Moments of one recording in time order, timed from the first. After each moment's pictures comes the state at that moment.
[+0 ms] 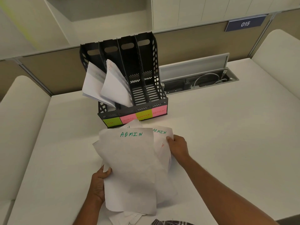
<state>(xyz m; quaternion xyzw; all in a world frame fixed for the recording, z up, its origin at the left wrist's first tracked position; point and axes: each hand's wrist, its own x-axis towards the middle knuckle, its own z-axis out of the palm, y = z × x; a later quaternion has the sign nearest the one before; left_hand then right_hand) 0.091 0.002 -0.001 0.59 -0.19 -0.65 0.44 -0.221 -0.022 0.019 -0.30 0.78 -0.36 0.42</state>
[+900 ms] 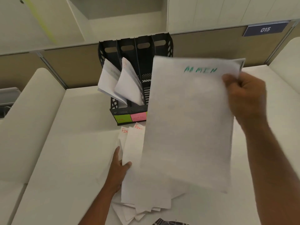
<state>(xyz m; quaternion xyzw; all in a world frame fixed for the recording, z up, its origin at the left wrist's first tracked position) 0.061 -0.002 0.002 0.64 -0.41 -0.56 0.33 -0.316 -0.035 0.232 -0.47 0.68 -0.56 0.08</state>
